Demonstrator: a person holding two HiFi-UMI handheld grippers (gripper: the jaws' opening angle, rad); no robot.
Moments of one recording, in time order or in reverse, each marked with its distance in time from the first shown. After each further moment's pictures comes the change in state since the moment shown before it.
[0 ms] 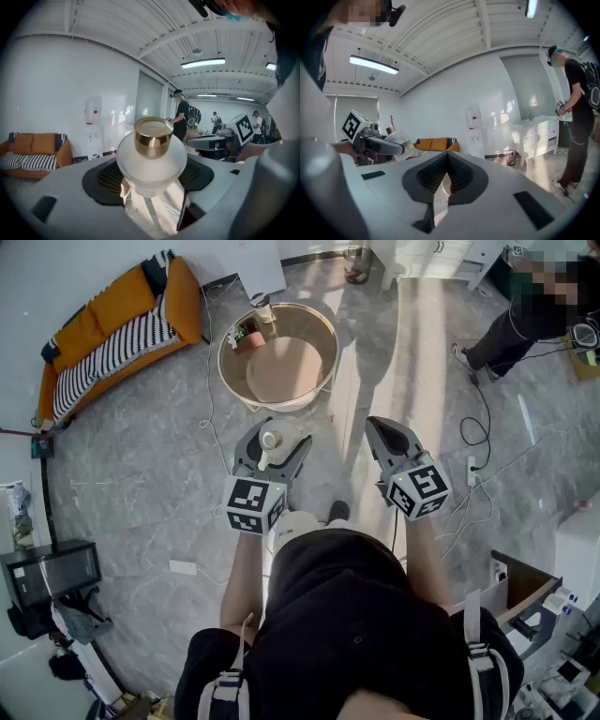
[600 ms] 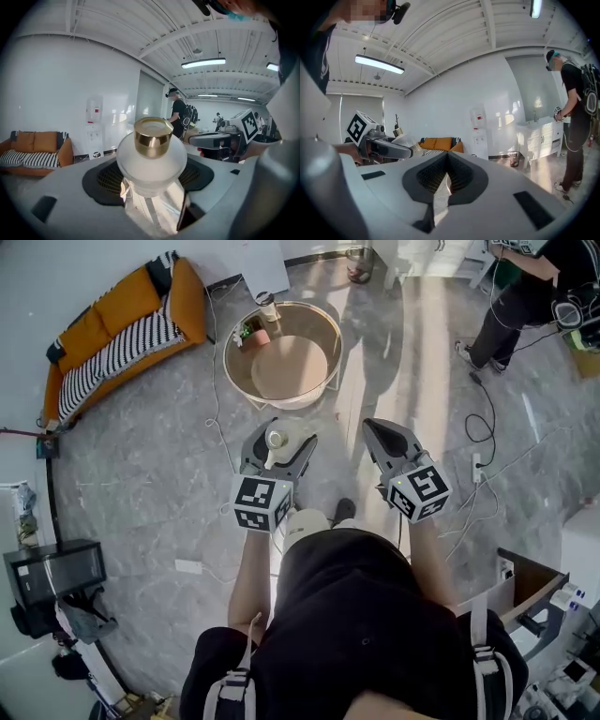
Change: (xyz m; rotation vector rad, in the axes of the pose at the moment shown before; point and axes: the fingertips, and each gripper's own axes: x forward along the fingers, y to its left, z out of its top) left arm -0.014 -0.009 -0.016 -0.016 0.016 0.008; right arm -0.011 0.033 -0.003 -0.030 0.000 0.043
